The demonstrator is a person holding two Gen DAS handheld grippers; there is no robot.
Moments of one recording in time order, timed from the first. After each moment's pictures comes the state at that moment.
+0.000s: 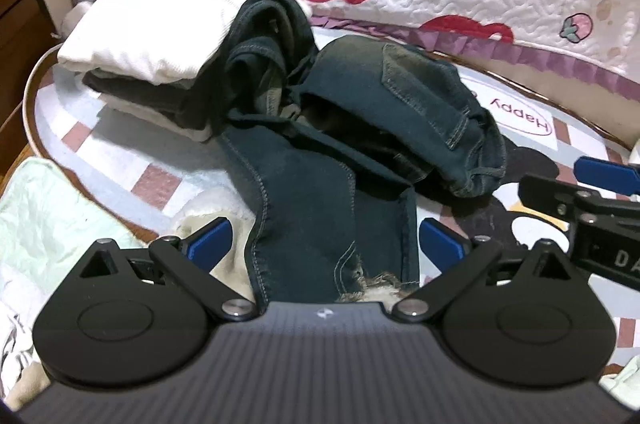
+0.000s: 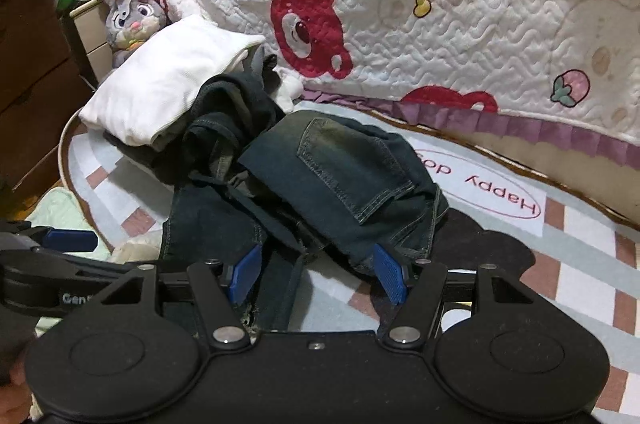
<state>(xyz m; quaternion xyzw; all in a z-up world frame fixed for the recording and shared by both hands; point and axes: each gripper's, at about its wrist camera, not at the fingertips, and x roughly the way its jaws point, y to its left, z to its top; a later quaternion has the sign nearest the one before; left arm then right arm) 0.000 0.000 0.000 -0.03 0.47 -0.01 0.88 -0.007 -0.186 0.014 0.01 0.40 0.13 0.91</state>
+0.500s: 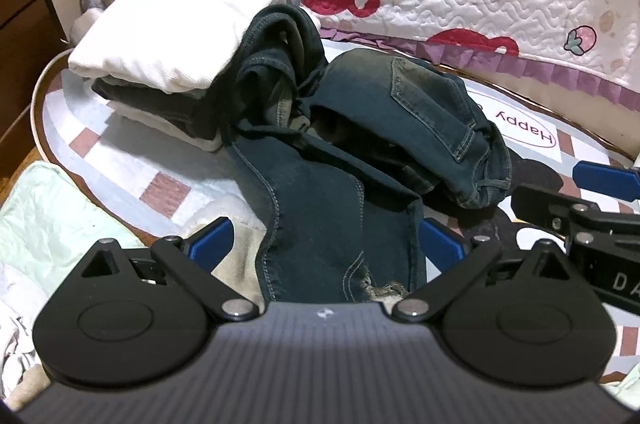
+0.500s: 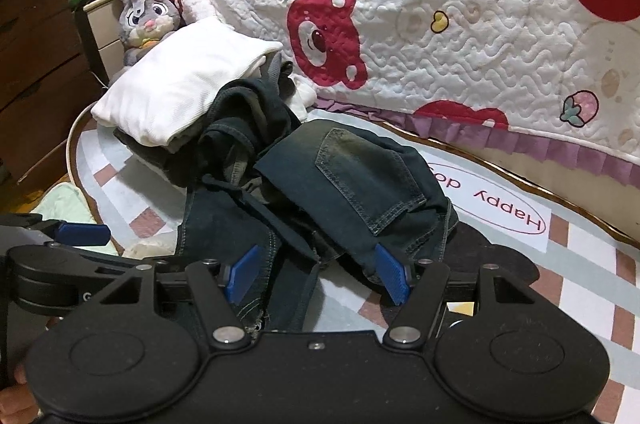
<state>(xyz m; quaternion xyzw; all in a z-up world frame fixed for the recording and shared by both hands) -0.002 0.008 0.006 -0.02 0.44 0.00 0.90 -0.012 -0.165 0.022 -0.02 0.38 0.13 0.91</state>
